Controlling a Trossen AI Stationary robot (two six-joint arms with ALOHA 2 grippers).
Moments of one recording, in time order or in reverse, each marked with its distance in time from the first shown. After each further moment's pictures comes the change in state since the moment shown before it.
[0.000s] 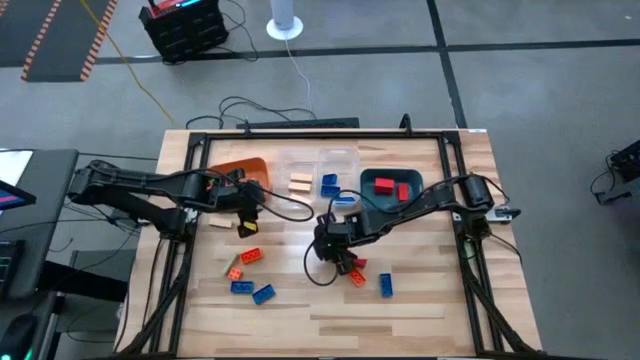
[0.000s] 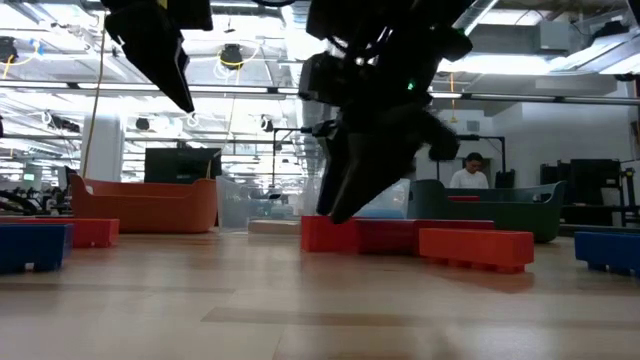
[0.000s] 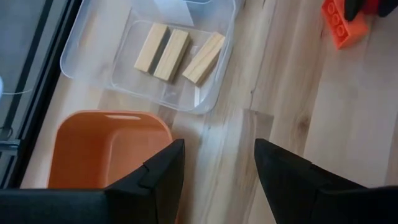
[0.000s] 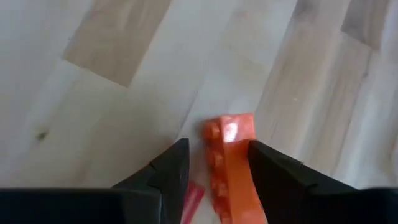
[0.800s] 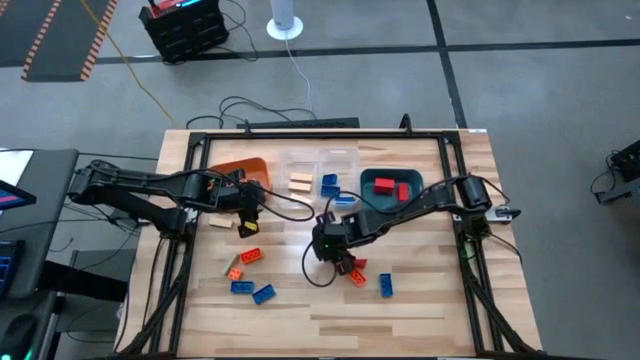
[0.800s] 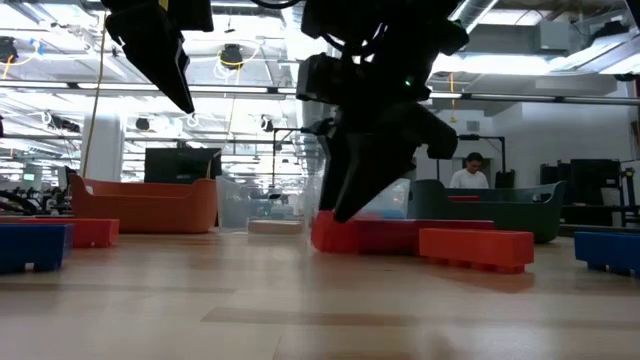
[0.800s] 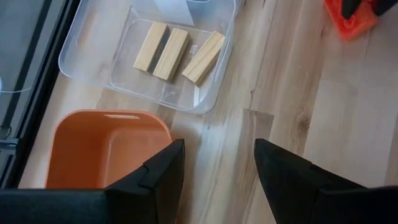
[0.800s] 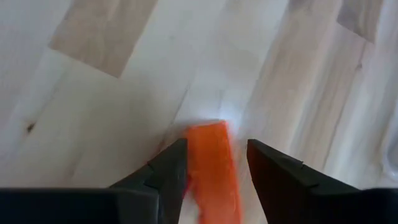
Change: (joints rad) left arm 0.000 0.002 0.000 0.001 0.003 -0.005; right arm 0.000 0.001 0.045 -0.079 0.035 -0.003
